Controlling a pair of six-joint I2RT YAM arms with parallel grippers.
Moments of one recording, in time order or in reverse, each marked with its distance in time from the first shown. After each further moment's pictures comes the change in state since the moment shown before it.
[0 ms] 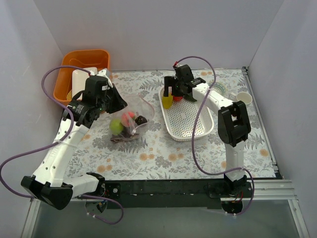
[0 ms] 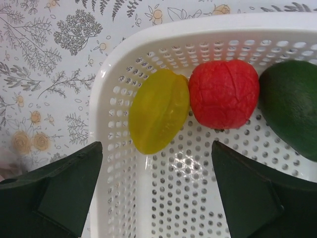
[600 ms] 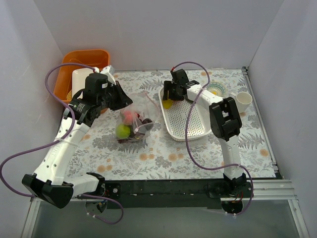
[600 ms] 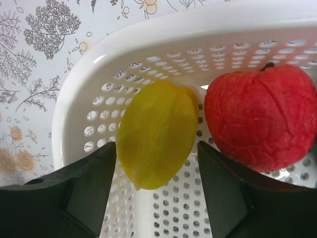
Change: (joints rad) left arm 0.000 0.029 -0.003 0.074 0.149 0.036; right arm -0.005 0.183 0.079 0.034 -0.039 0.058
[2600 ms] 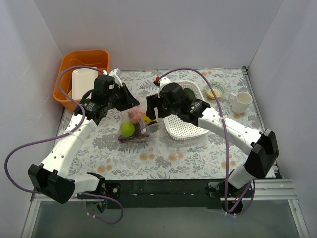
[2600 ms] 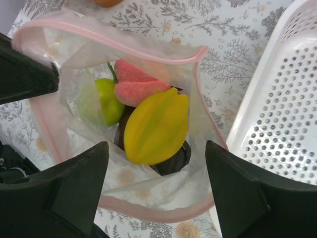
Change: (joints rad) left arm 0.000 0.052 -0.121 0.168 0.085 -0.052; right arm 0.385 -0.639 -0.377 -0.007 0.076 -0.044
